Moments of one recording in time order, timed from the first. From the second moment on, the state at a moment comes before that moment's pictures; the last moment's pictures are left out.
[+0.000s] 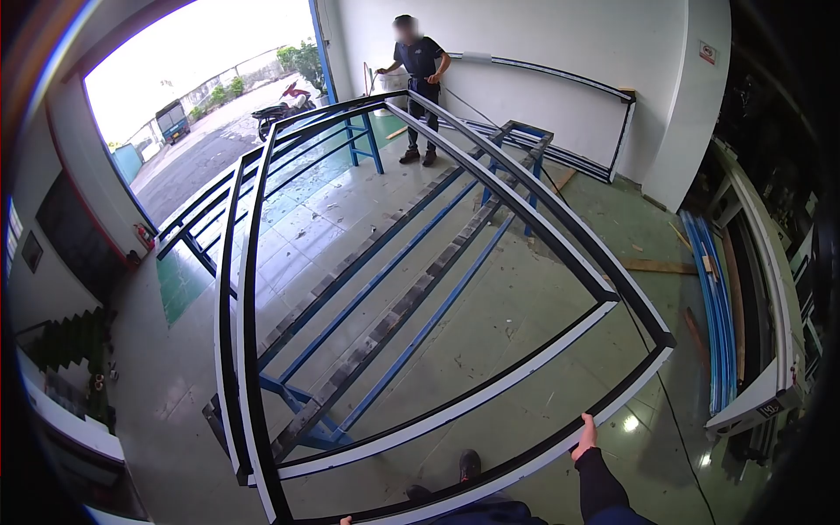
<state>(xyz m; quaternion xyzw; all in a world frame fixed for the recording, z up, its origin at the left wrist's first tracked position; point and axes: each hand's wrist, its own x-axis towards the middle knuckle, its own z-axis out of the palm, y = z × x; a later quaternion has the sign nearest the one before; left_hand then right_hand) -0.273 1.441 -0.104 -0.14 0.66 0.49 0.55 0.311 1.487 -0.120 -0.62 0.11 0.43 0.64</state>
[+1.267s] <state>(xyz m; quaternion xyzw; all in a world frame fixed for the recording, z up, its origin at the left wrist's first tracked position) -0.367 1.464 -0.071 -0.13 0.69 0.57 0.43 0.377 1.550 -0.024 -0.69 0.02 0.26 0.68</state>
